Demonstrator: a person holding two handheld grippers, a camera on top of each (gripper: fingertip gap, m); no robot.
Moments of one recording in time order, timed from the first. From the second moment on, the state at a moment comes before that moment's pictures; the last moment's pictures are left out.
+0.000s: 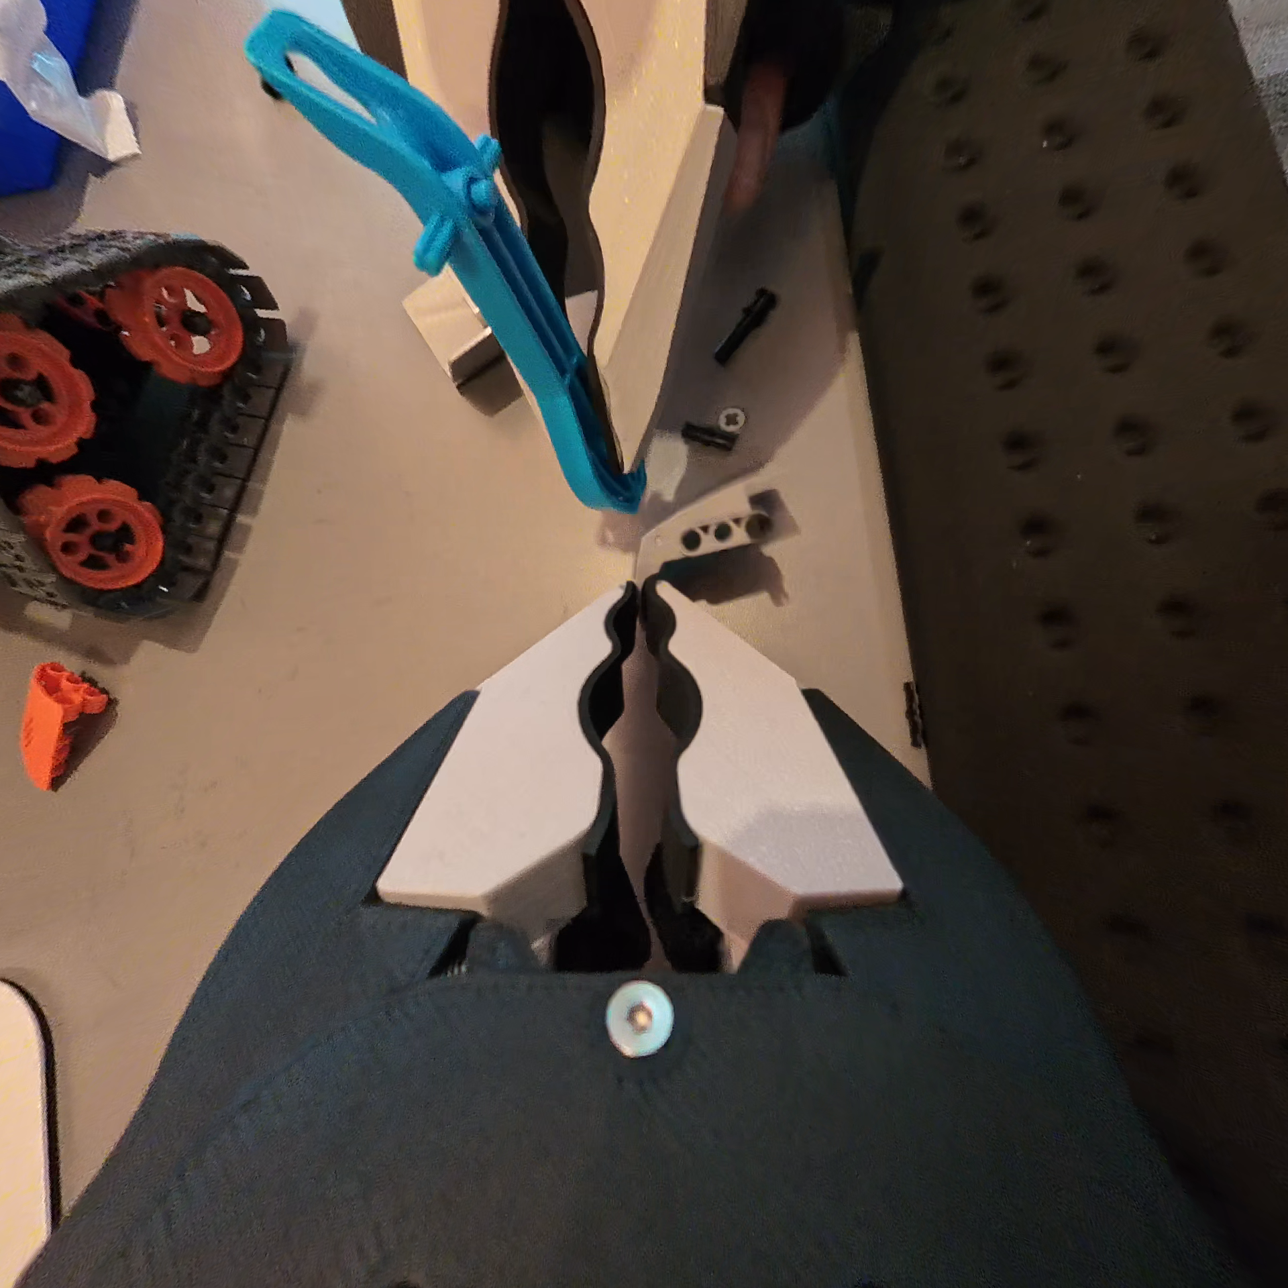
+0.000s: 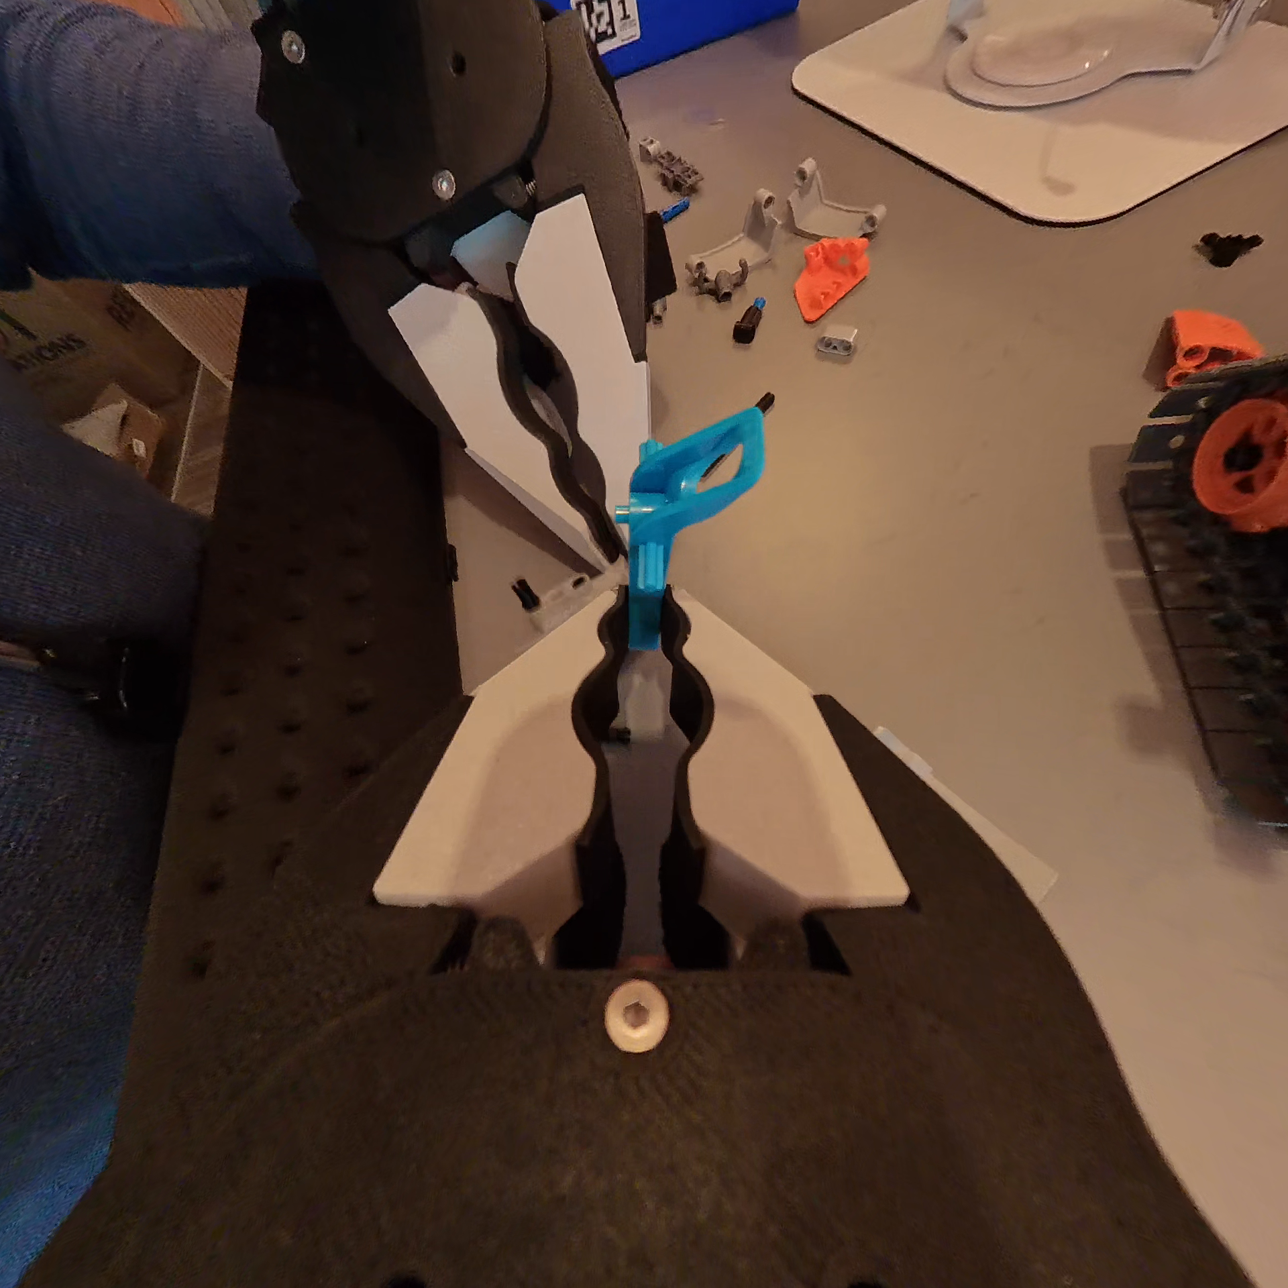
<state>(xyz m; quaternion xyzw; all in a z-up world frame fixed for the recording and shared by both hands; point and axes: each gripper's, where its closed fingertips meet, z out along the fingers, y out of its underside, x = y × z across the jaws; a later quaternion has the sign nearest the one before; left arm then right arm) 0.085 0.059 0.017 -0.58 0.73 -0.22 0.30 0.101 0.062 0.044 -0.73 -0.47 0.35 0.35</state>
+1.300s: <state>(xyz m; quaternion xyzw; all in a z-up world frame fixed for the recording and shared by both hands) 0.117 0.071 0.014 -0.64 0.68 -0.28 0.22 0.125 0.069 0.050 -0.76 -0.41 0.41 0.31</state>
